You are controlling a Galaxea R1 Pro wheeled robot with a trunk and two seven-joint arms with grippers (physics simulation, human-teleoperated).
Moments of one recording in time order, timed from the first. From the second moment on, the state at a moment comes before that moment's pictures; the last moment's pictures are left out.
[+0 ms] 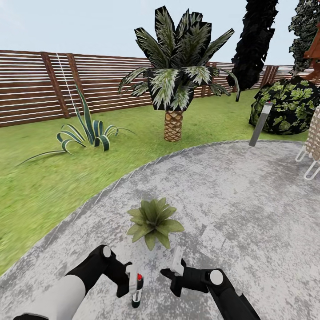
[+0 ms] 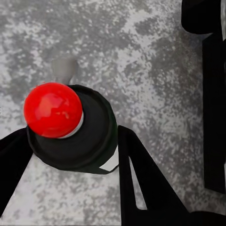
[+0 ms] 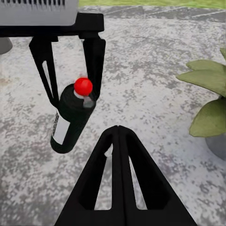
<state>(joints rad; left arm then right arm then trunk) -0.68 -0.01 -0.15 -0.47 -0.85 -0.09 -1.18 -0.32 0.03 0.21 -1.03 0.44 -0.08 0.87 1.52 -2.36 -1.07</state>
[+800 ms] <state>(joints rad) -0.69 -0.07 -0.14 -0.47 -0.72 -0.17 -1.26 -0.32 0.03 0.21 -1.03 0.44 -0.08 0.87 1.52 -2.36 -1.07</state>
